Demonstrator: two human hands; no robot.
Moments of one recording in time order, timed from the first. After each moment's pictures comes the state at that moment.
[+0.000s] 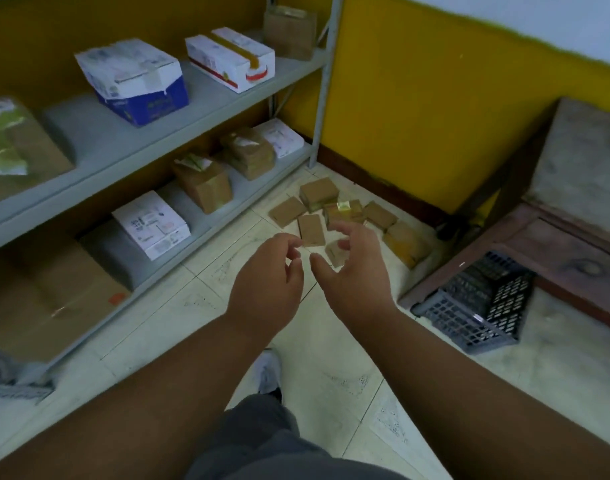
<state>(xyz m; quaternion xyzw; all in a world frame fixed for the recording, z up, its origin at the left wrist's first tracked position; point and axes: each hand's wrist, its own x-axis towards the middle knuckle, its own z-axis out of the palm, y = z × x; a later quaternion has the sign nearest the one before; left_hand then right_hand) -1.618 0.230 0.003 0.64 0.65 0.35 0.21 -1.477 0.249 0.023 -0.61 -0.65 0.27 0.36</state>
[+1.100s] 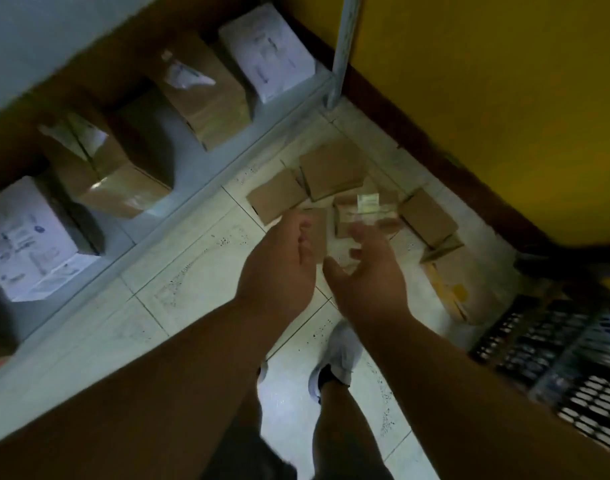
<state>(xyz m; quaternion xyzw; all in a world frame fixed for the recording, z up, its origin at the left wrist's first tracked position) -1.533 0.847 -0.278 0.51 0.76 0.22 0.34 -1.404 0.860 -0.287 -0.68 -0.59 0.41 0.16</state>
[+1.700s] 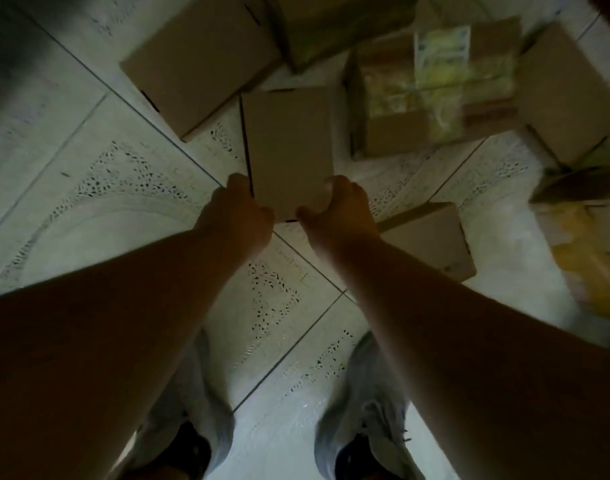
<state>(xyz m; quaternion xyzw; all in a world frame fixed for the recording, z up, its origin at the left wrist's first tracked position) -1.573 0.919 -0.800 0.37 0.82 -0.04 0.44 -1.437 0.931 -0.802 -0.73 -0.48 0.49 -0.02</state>
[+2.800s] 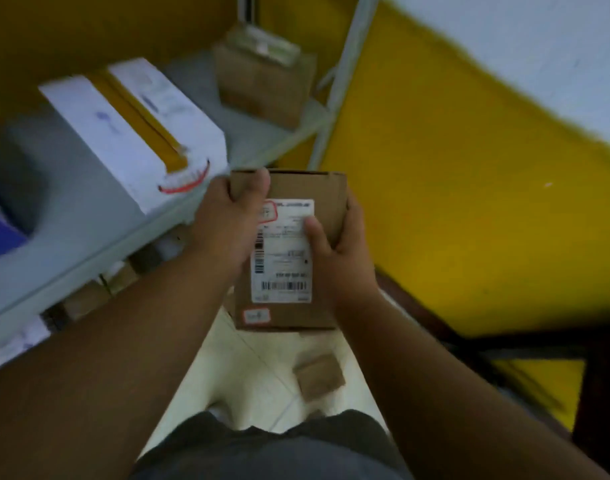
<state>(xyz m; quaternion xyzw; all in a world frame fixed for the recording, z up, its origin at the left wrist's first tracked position) -1.671 0.977 0.001 0.35 0.70 0.48 0.39 -1.521 0.965 -0.011 -0.59 -0.56 0.44 0.37</state>
